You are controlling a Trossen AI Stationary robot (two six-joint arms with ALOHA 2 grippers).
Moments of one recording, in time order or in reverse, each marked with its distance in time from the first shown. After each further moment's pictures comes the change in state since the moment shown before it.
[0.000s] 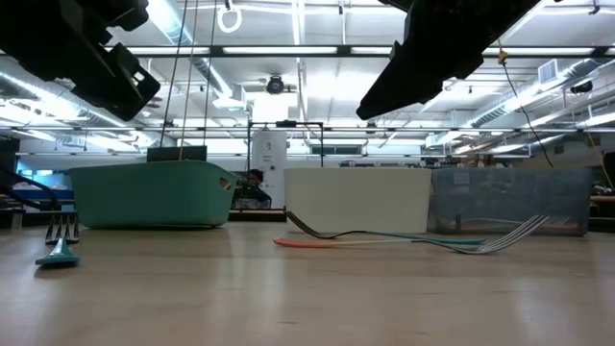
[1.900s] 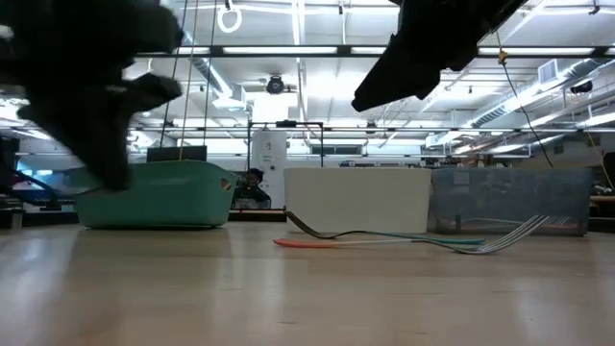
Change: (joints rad) left arm -0.043 0.503 0.499 -0.709 -0.199 0.097; right arm -0.005 0.000 0.031 -0.035 0.004 0.031
